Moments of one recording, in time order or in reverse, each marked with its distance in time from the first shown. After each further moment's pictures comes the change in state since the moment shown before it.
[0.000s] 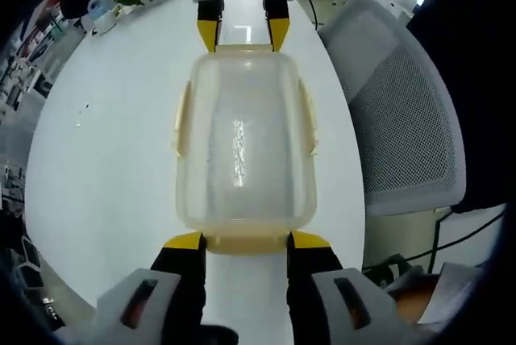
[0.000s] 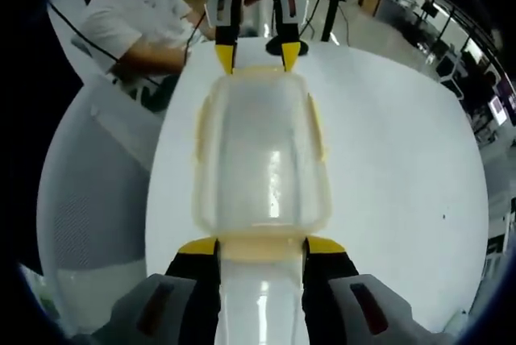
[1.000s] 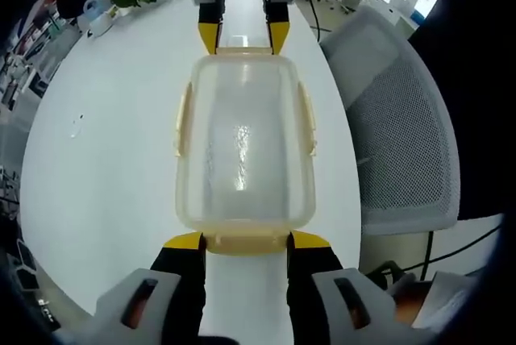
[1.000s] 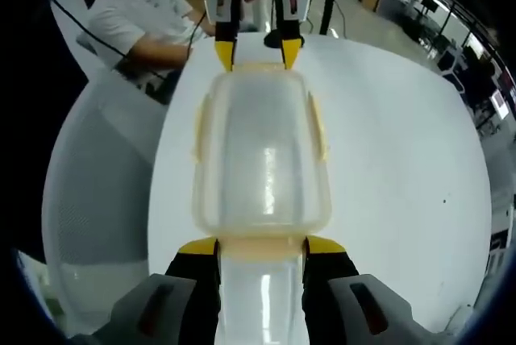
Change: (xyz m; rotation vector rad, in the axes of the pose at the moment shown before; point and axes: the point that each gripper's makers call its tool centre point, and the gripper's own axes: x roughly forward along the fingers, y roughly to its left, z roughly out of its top) left arm 0.007 0.007 0.038 -0.009 -0.003 -0.044; right arm -0.019 -0.006 -0.033 0.021 0.008 0.028
